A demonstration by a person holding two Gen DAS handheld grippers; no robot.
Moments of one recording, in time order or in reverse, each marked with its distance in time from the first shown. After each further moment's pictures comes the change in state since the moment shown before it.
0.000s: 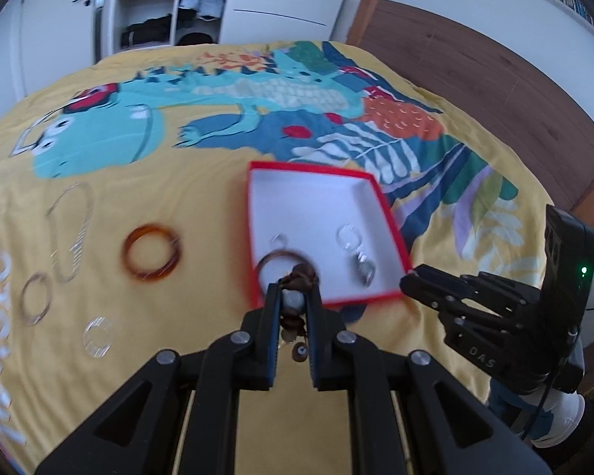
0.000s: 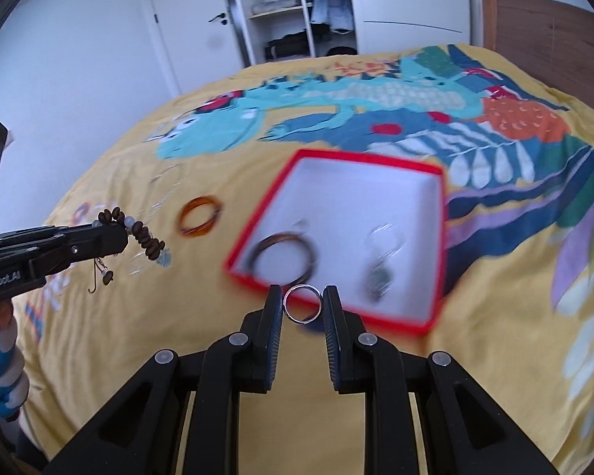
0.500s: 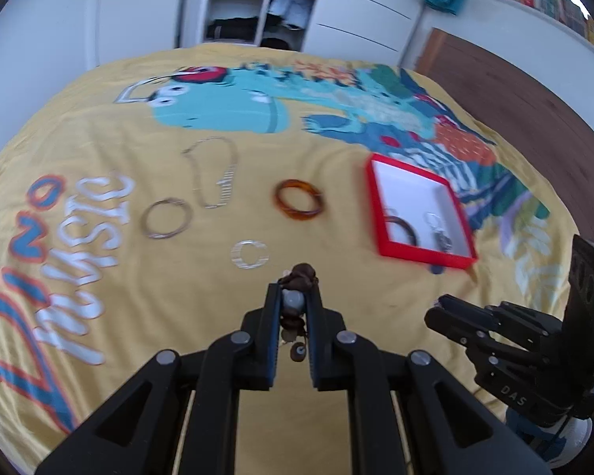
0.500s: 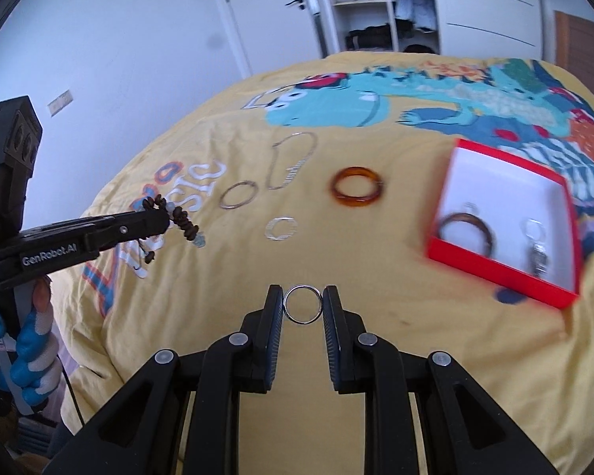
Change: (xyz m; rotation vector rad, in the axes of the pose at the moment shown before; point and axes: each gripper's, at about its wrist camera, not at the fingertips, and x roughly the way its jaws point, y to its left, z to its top) left arm -0.116 0.116 -0.100 -0.153 -0.053 0.142; right arm -0.021 0.158 -0.052 -0.088 0.028 0.185
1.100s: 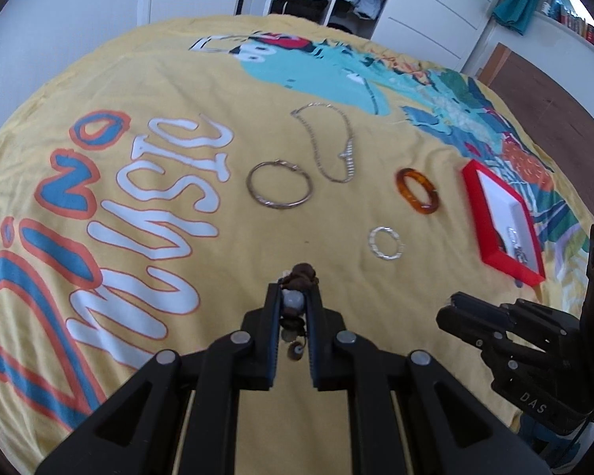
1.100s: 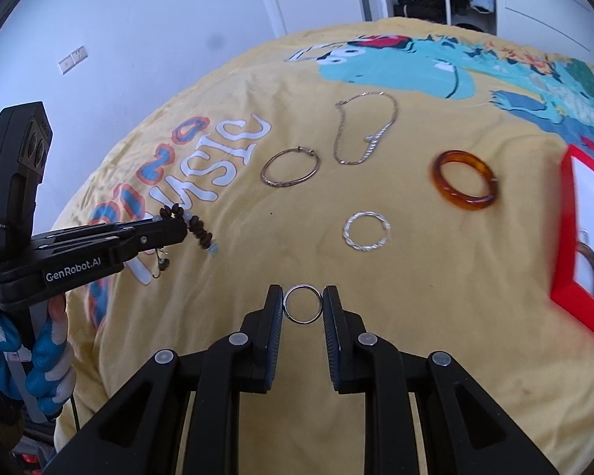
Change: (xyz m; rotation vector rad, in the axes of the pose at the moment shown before) left arm 0.034 0.140 -0.021 -0.162 0.044 0.100; right arm 0.113 0.086 0.027 -0.105 0.128 0.092
